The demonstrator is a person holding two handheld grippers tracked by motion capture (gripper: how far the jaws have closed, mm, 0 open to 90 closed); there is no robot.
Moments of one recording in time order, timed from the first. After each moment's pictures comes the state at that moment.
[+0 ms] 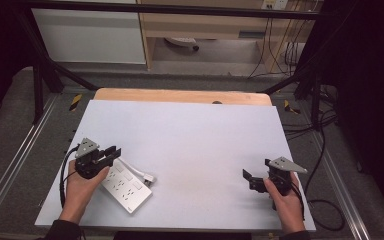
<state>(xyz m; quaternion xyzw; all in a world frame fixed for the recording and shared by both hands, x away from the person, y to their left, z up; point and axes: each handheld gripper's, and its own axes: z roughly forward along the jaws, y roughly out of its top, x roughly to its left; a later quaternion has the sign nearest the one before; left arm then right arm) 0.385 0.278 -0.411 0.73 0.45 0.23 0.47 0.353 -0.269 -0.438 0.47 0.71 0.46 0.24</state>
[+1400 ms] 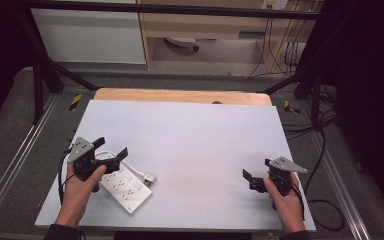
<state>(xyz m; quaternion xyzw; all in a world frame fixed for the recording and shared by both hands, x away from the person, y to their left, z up) 0.369 0.270 -0.390 0.66 0.43 0.27 0.55 0.353 -0.268 -0.438 0.48 0.71 0.46 0.24</state>
